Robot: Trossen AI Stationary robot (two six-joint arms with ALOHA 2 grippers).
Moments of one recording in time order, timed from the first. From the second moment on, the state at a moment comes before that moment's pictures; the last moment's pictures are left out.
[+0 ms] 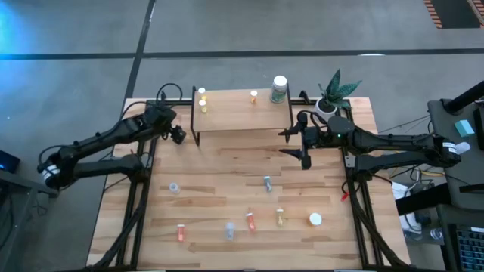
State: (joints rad) left arm 0.63 0.83 0.64 -0.70 -0.37 -0.18; right arm -0.21 0.95 0.58 0.26 -0.23 -0.18
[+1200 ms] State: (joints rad) left arm 0.65 1.12 0.67 -0.77 -0.40 -0.50; right arm -0.21 0.95 0.58 0.26 -0.23 -0.16
